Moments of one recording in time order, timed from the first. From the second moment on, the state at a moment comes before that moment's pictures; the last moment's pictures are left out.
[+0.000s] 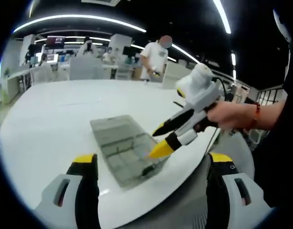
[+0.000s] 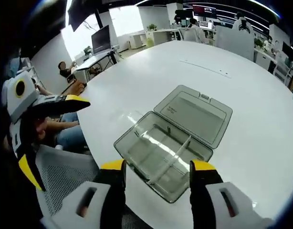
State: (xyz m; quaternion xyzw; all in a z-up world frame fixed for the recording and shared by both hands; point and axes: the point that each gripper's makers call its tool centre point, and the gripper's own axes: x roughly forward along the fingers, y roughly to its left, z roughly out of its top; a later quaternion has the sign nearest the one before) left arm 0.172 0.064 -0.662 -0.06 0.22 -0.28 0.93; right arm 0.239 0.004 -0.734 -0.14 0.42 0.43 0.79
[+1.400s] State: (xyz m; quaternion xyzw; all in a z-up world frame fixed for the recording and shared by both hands) left arm 0.183 0.110 -0.707 -0.02 0.30 -0.18 0.94; right arm 0.230 -0.011 -0.719 -0.09 0.38 0.47 0.79
